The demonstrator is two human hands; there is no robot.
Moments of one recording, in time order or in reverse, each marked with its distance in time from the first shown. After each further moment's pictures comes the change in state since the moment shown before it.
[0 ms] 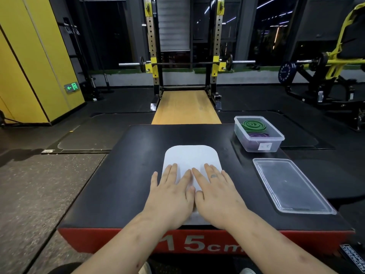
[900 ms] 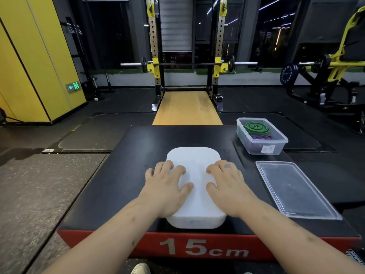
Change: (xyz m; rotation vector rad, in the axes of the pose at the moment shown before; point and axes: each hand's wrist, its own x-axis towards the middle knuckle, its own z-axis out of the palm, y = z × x) left_hand 0.025 -0.028 -0.010 -0.013 0.080 0.028; right_hand 0.025 0.037 -0.005 0.136 0.112 0.010
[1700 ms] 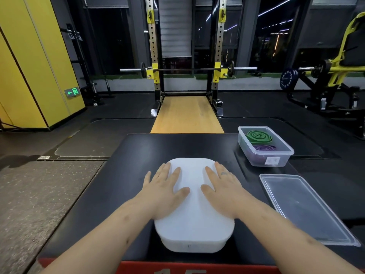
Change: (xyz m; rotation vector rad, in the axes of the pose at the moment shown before) left_hand 0.058 -0.023 0.008 -0.042 -0.245 -0.036; right_hand 0.059 0.015 0.002 -0.041 -0.230 0.096
